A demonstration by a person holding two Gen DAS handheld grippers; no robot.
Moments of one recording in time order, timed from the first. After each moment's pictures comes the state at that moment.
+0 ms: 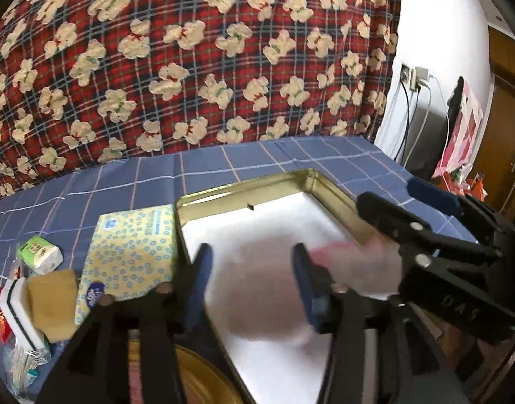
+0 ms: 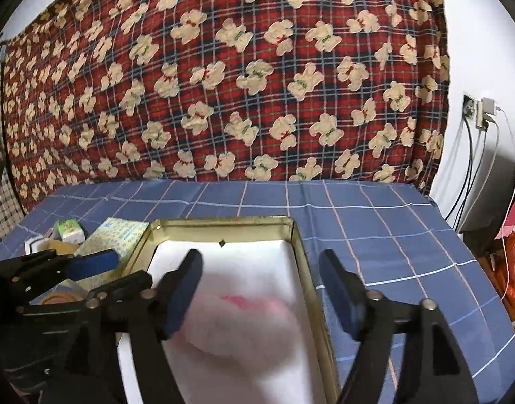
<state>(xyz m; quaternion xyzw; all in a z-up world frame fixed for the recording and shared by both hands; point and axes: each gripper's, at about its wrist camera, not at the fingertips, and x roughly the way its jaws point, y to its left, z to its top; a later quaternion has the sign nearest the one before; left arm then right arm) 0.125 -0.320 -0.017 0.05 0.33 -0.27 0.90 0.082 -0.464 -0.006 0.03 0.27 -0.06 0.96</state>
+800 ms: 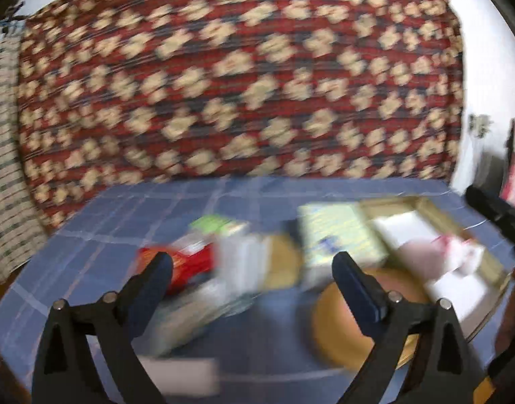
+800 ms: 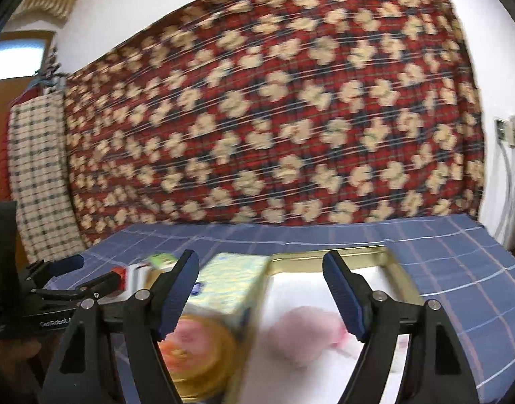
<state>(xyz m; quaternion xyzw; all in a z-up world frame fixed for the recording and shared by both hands) 0.071 -0.116 -0.008 0.03 0.25 -0.08 0.96 0.024 -0.368 0.015 0.06 0.15 0.05 0.99</state>
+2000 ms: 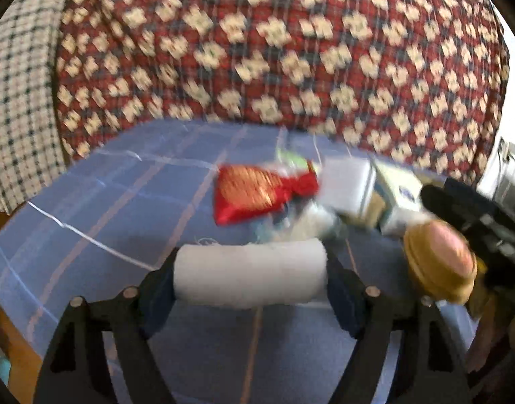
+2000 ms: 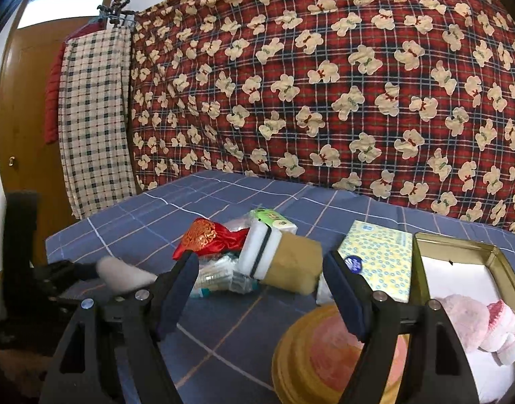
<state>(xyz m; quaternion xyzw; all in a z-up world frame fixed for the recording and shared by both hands) 0.060 -0.024 -0.050 -0.06 0.30 -0.04 0.95 0.055 -0.210 -0.019 -0.02 0.21 0.17 0.96</state>
